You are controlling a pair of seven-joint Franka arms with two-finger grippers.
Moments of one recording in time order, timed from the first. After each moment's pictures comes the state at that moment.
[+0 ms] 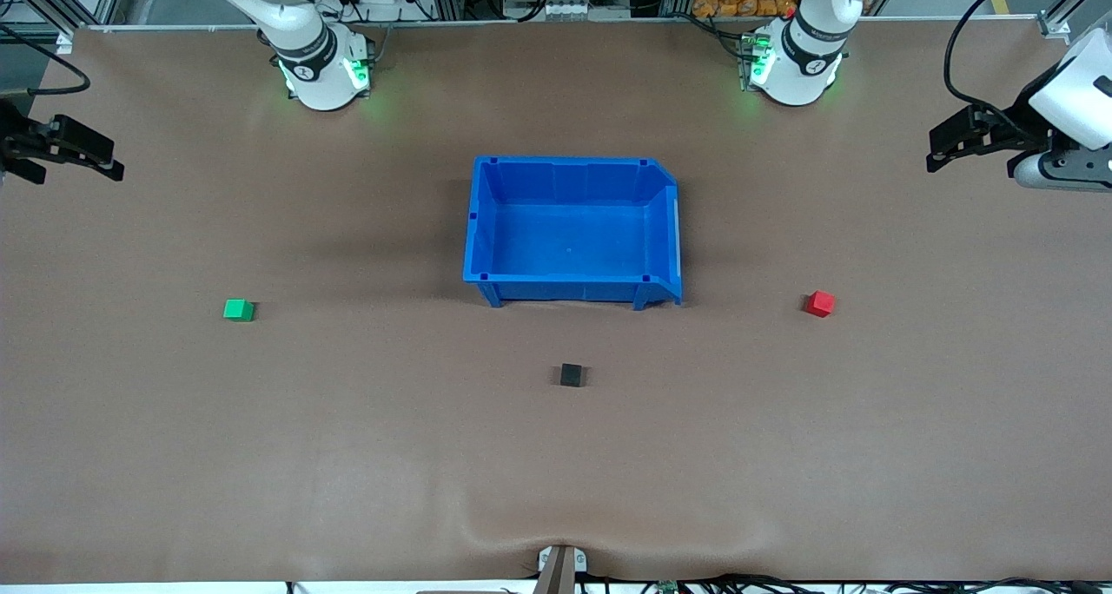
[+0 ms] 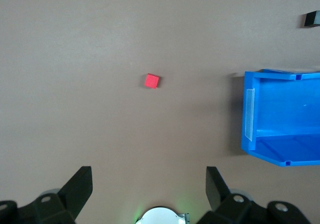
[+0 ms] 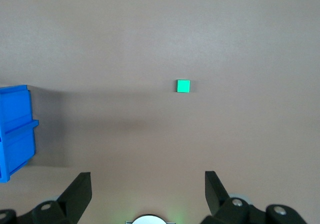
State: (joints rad) left arm -0.03 -0.05 -0.07 -1.57 0.02 1.49 0.01; right arm 0.00 -0.04 -0.06 -1.55 0.00 1.44 -0.09
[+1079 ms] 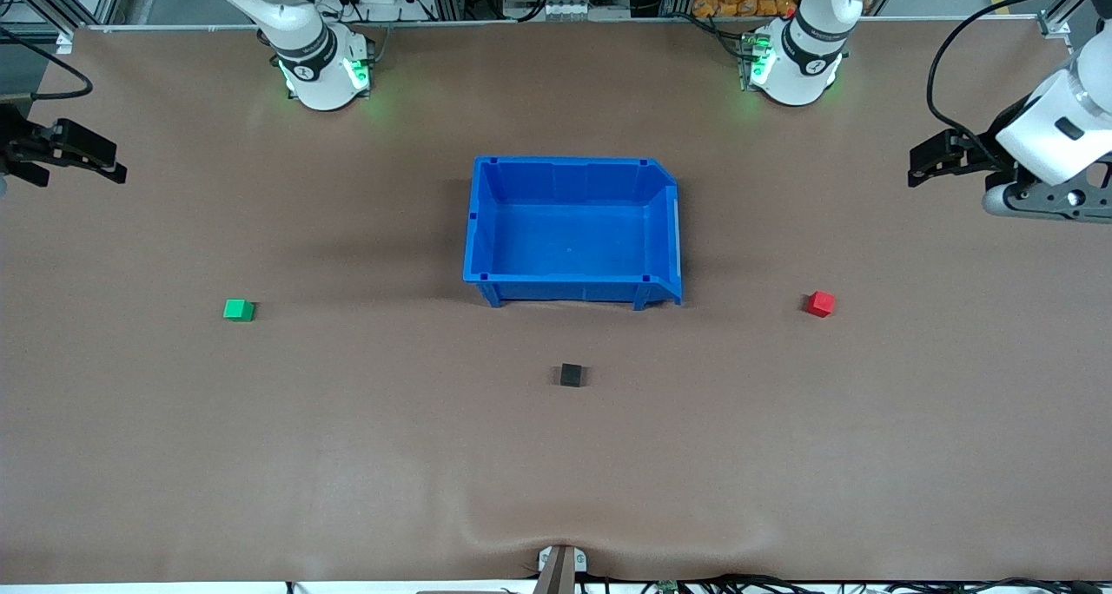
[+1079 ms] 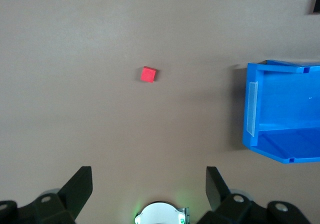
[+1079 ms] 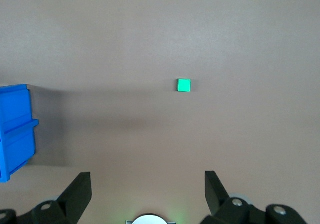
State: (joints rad) left arm -0.03 0.01 -0.08 -1.58 0.02 1.49 0.01; right arm 0.00 -0.03 -0.06 -1.55 0.01 1.44 -0.09
